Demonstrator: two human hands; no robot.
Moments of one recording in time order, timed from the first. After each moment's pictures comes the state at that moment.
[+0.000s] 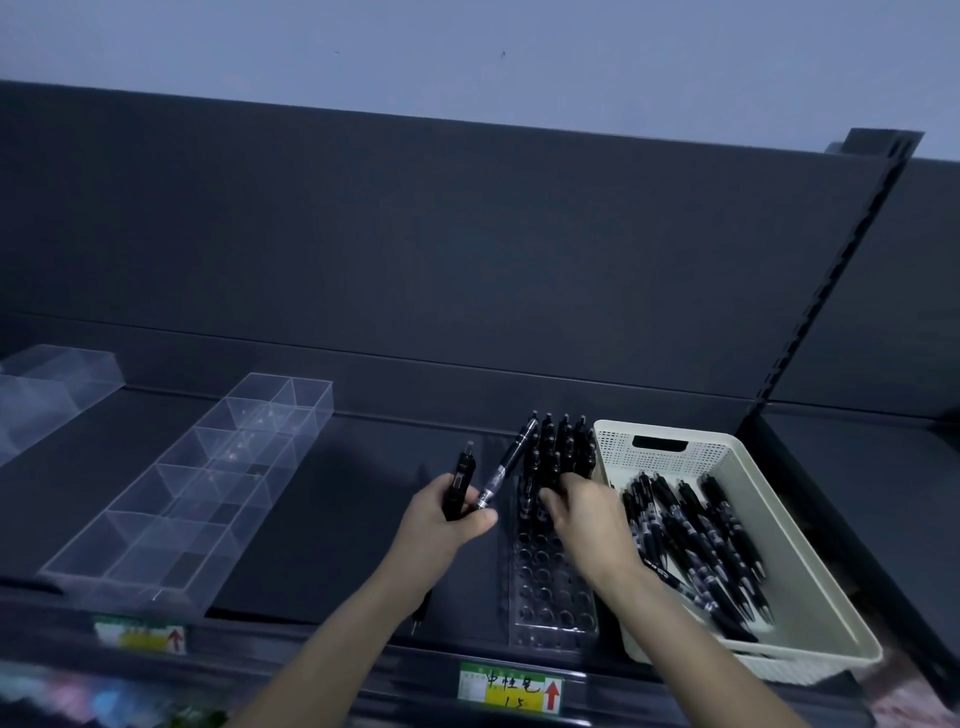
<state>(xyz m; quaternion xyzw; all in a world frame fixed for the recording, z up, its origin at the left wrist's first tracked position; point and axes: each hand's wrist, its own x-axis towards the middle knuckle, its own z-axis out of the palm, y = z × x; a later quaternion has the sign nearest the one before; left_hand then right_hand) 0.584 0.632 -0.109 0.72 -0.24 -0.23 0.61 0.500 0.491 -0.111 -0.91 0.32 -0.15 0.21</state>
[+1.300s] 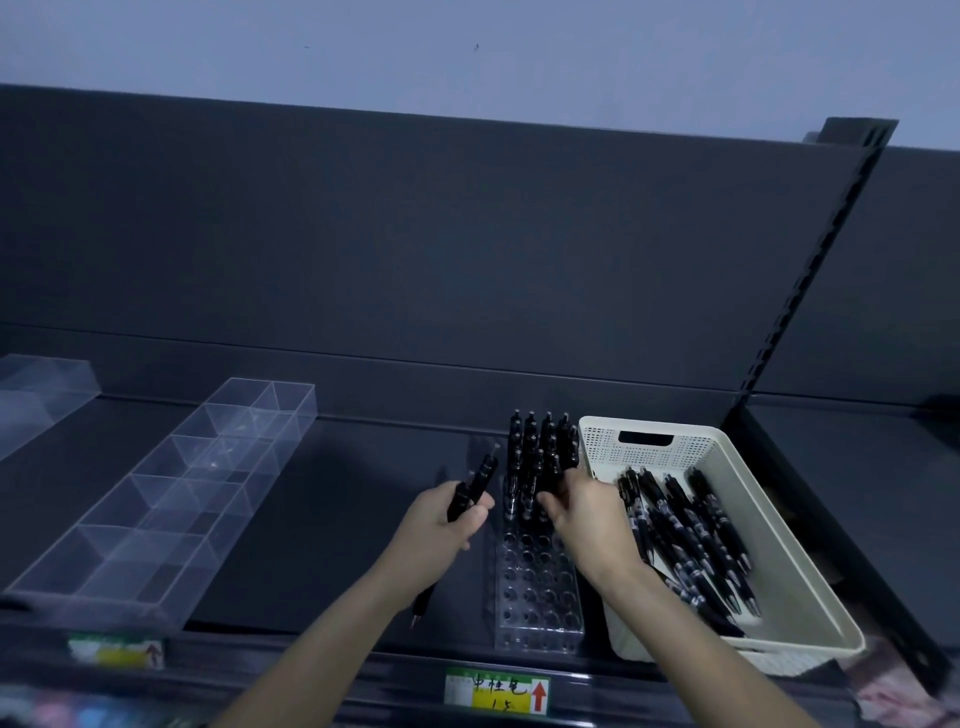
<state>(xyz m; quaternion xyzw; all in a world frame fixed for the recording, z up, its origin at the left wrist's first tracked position) 0.588 0.622 -0.114 0.74 -0.33 -0.25 0.53 0.493 0.474 -0.118 -0.90 0.33 -0.17 0.22</state>
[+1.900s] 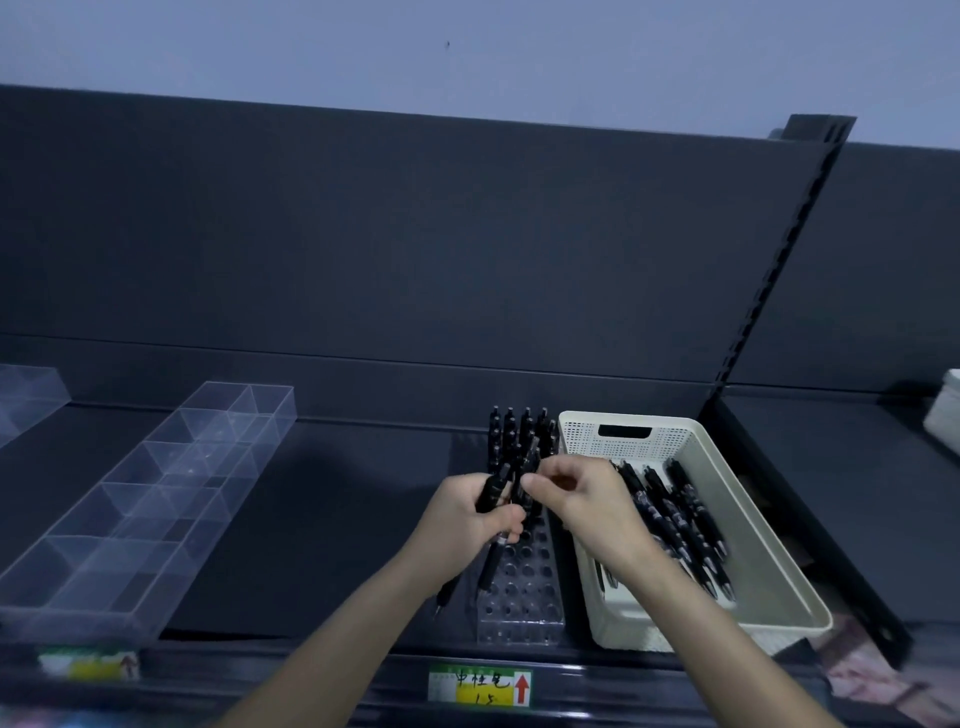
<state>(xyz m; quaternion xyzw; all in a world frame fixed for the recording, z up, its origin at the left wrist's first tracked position) 0.568 0.593 -0.104 0.67 -0.36 -0.30 0.58 0.469 0.484 -0.073 -0.84 0.25 -0.20 0.44</state>
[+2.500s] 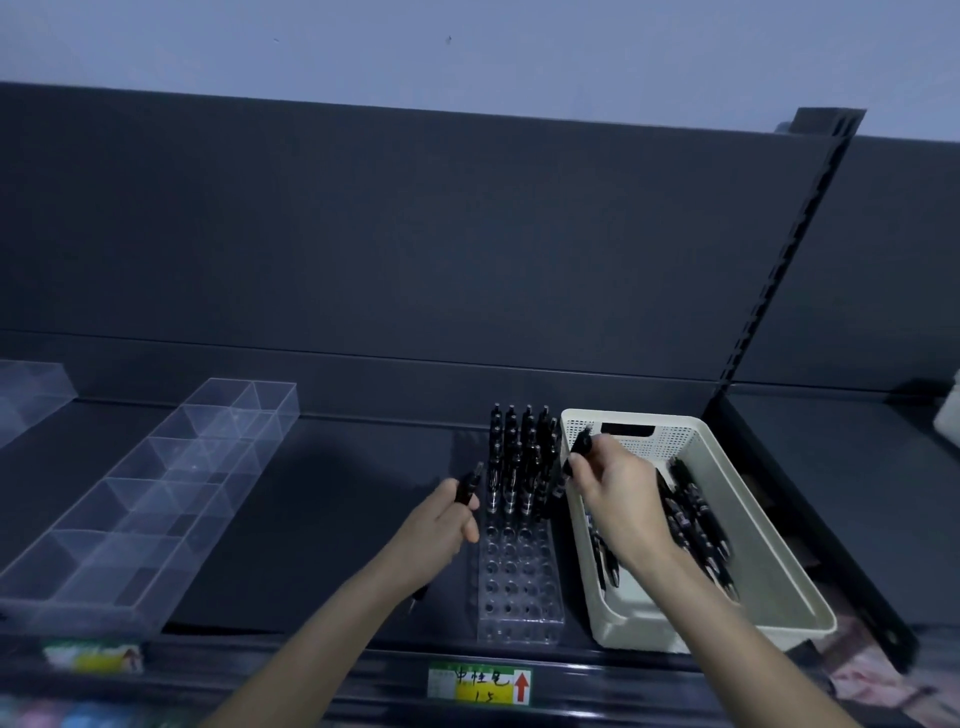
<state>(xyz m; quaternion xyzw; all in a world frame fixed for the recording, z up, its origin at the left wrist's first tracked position) 0.580 0.610 -0.115 0.75 -0.33 -0.32 0.48 0.467 0.452 -0.095 -0.87 0.31 -0.29 0.25</state>
